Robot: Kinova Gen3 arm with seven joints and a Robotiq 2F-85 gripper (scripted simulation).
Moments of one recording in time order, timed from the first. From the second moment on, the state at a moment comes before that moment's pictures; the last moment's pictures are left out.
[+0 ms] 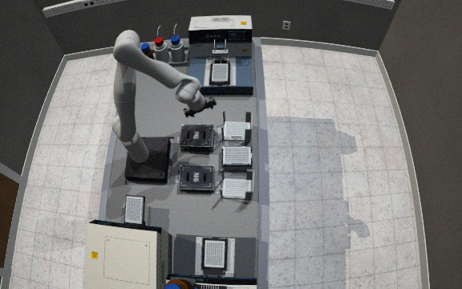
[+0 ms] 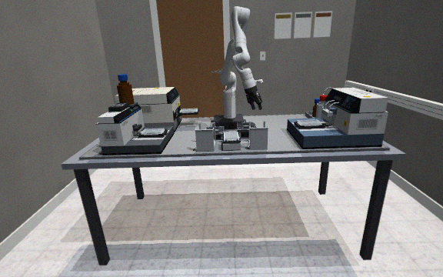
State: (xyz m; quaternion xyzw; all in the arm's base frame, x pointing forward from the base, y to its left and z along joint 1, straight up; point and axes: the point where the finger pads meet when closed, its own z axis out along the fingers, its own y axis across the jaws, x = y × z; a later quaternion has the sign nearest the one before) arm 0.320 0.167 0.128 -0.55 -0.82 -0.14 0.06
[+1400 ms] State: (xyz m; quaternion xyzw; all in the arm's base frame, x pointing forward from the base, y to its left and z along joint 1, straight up) arm 0.311 0.092 0.147 -0.41 -0.91 -0.08 0.03
